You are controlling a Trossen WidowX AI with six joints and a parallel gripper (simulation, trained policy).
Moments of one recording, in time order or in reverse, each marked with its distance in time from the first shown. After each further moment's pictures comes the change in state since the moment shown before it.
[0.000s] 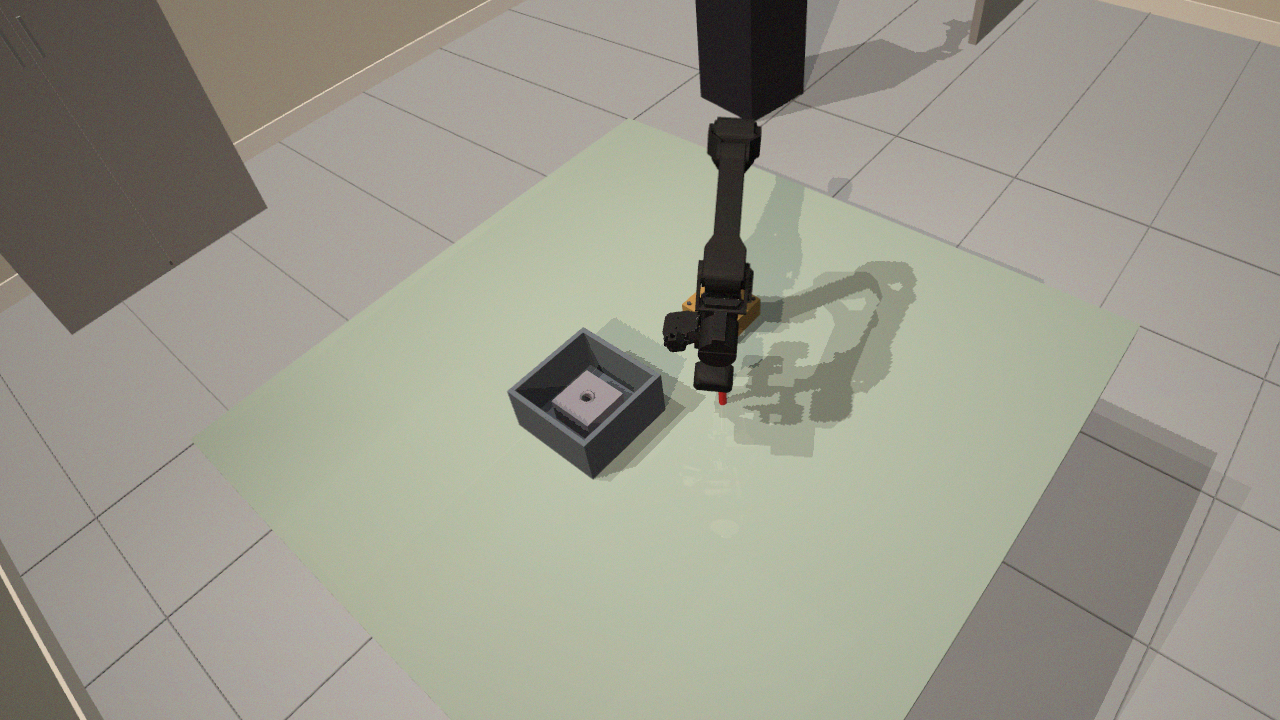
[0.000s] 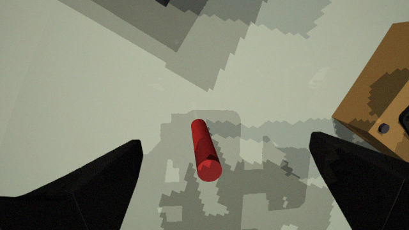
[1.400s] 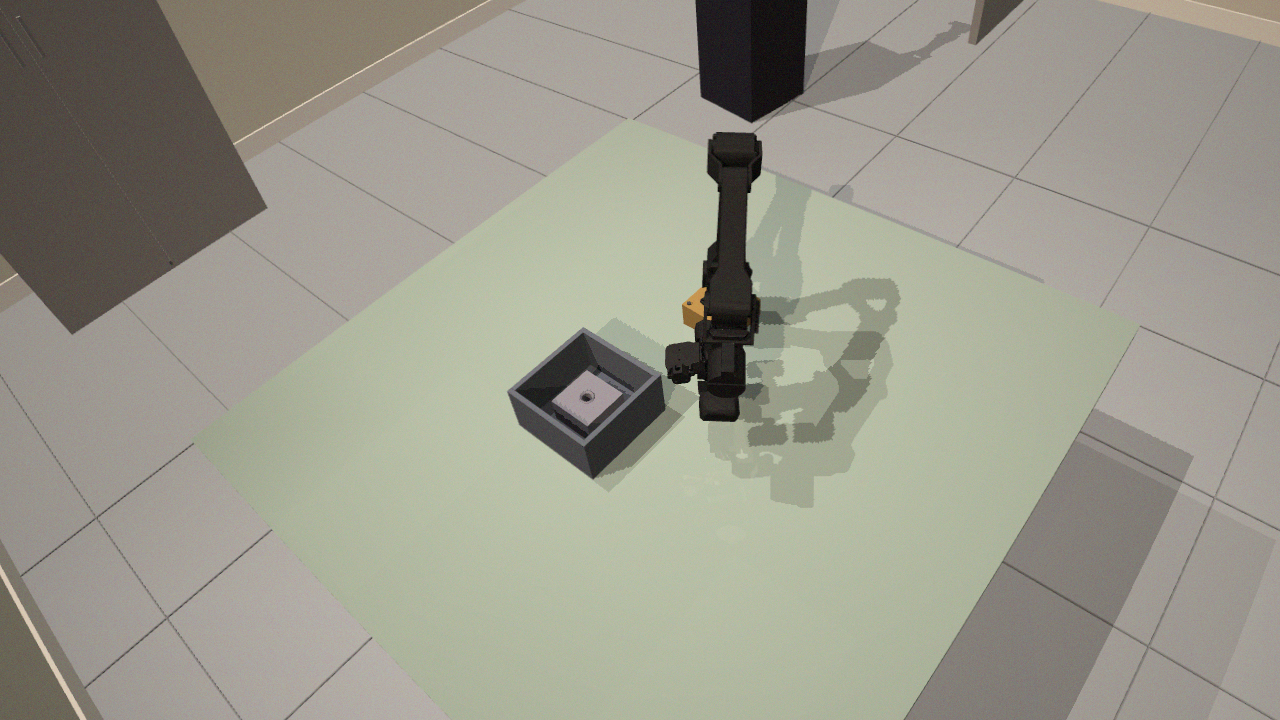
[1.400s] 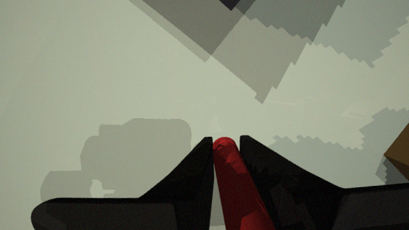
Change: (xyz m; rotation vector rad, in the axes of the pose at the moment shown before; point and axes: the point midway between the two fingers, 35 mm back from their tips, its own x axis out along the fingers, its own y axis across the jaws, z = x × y) arm 0.029 0.039 -0.001 -0.117 -0.080 0.022
